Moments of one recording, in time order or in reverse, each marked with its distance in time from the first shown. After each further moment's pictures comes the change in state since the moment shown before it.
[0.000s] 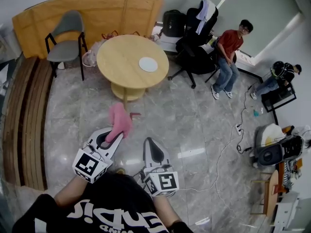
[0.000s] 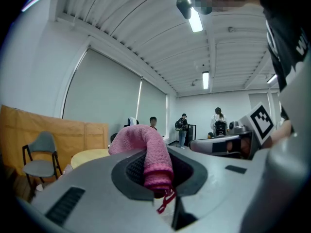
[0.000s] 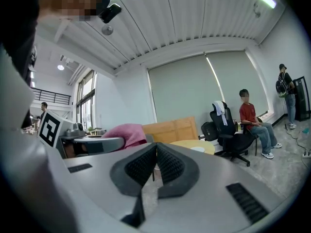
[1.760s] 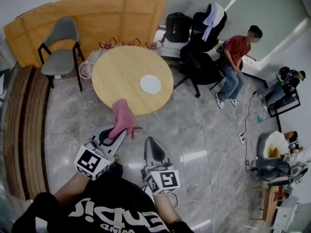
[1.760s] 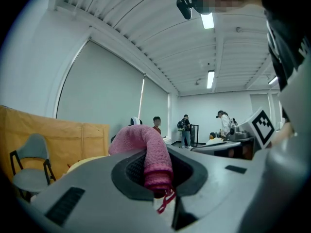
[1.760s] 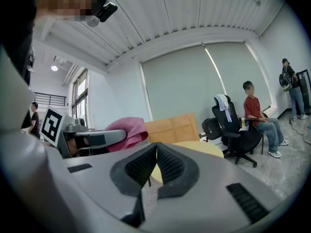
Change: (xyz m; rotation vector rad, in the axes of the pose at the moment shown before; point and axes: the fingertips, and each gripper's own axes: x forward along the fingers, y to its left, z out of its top) left arm 0.144 0.164 0.019 0.002 -0.004 -0.031; right arm 0.202 -0.070 0.010 0.035 0.030 -0.011
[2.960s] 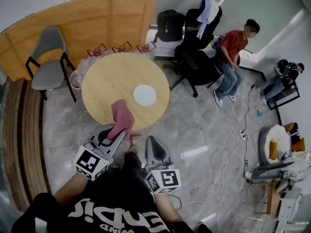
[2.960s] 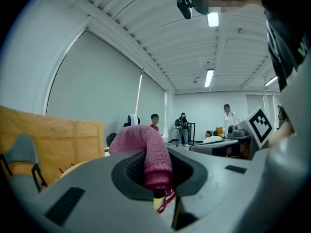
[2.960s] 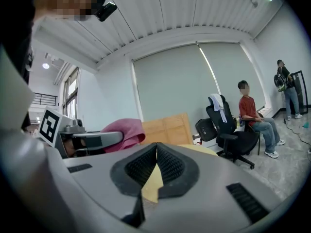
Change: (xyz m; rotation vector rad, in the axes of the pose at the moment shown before) left arm 0.098 0.075 0.001 0.001 0.034 -0.069; right arm 0.097 -0.070 0.014 0.018 -0.004 -0.085
